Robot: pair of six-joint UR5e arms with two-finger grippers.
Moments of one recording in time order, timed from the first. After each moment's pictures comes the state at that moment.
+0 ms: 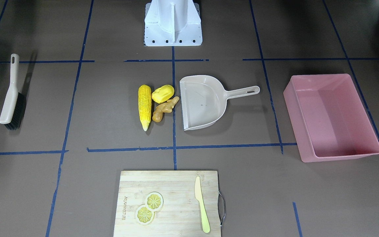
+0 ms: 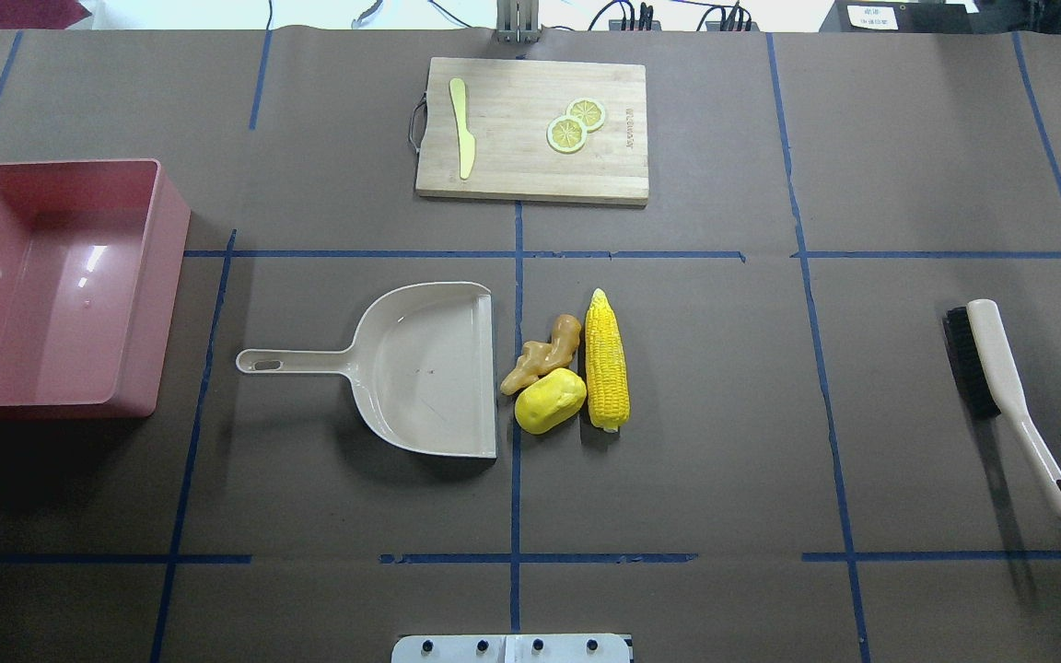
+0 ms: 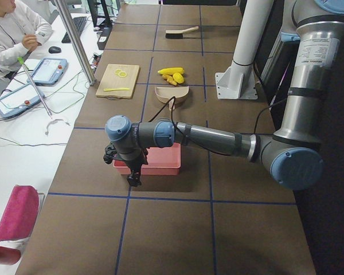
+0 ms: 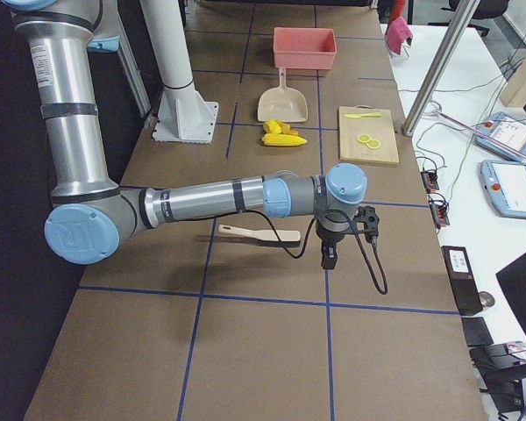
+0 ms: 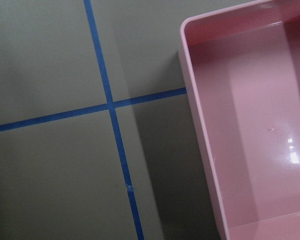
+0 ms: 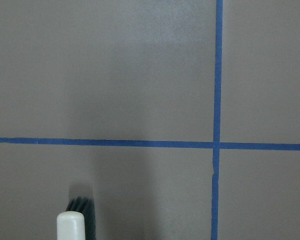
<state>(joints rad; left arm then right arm) -1.49 -1.69 -1.61 -1.37 -2.35 0.15 1.51 -1.44 1.63 -1.66 2.39 0.11</state>
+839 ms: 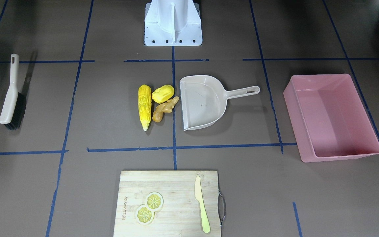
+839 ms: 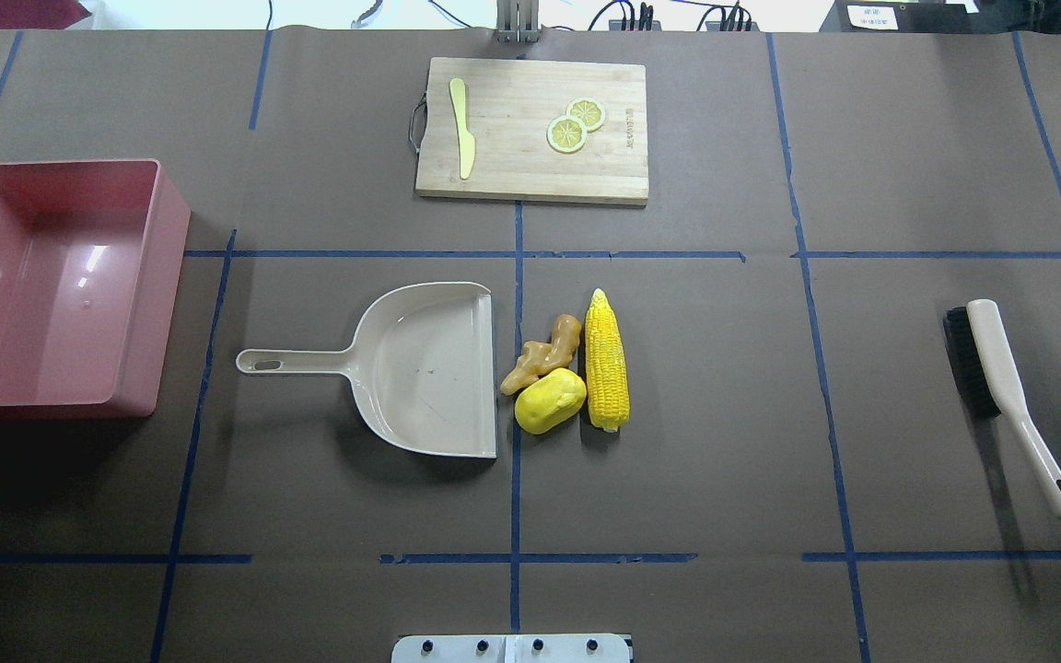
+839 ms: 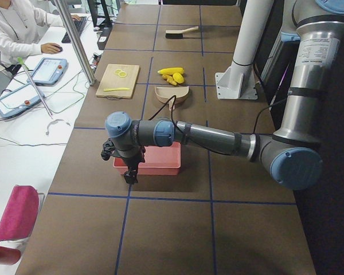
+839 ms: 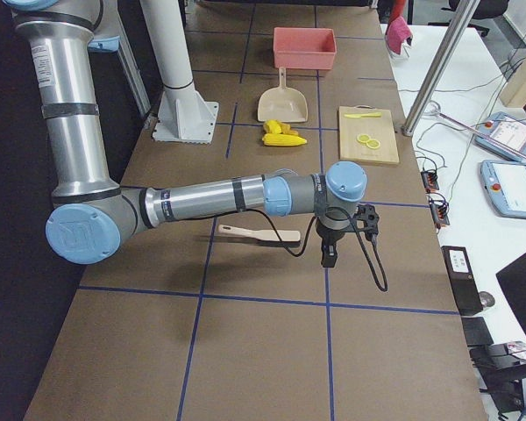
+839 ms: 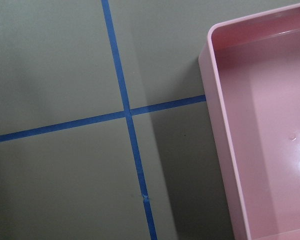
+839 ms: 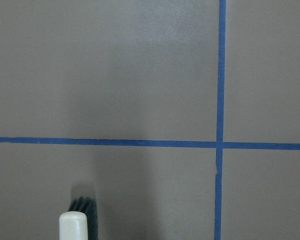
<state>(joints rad) -1.49 -1.69 -1.63 -1.40 -2.35 0.10 1.49 -1.44 1.64 -1.65 2.39 0.12</state>
